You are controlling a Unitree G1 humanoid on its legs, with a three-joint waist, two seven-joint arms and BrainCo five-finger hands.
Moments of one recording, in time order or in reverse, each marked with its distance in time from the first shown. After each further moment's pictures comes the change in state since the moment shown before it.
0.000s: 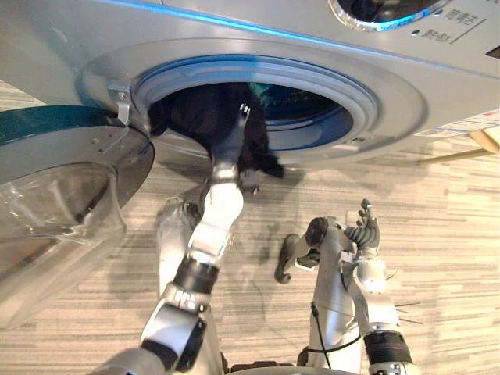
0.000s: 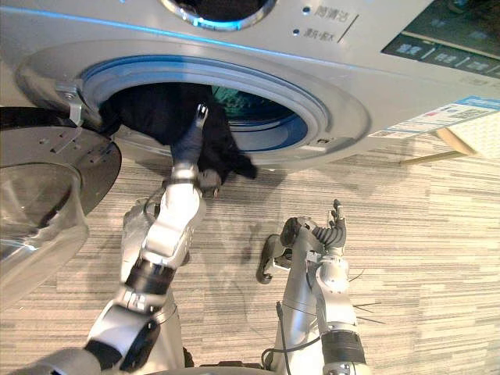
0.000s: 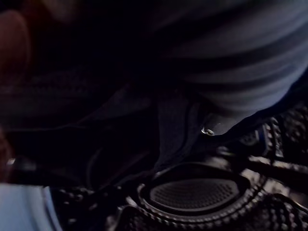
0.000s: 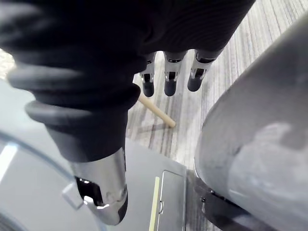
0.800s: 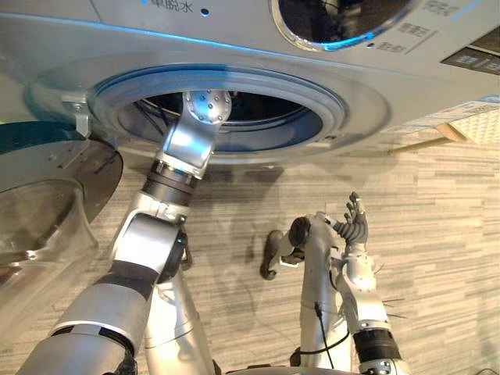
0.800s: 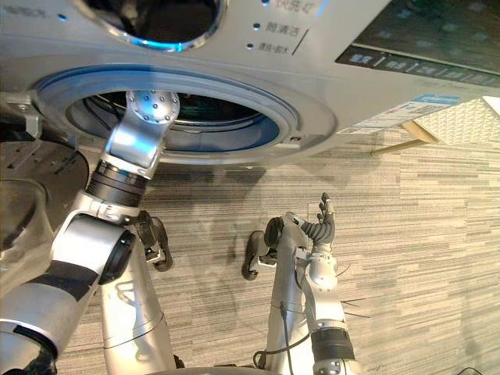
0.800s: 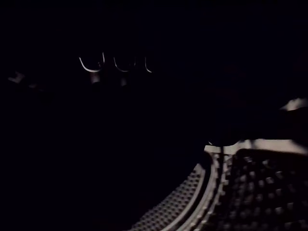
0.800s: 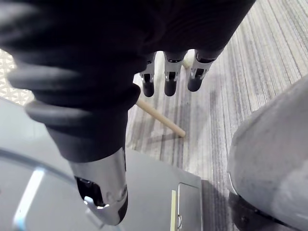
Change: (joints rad) left arm -0.430 0.293 0.032 0.404 0.482 0.169 -0.039; right arm -0.047 0.036 0.039 -0.024 0.010 -0.076 0.009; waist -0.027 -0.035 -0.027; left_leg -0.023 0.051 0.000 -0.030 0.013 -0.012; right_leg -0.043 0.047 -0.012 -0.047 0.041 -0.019
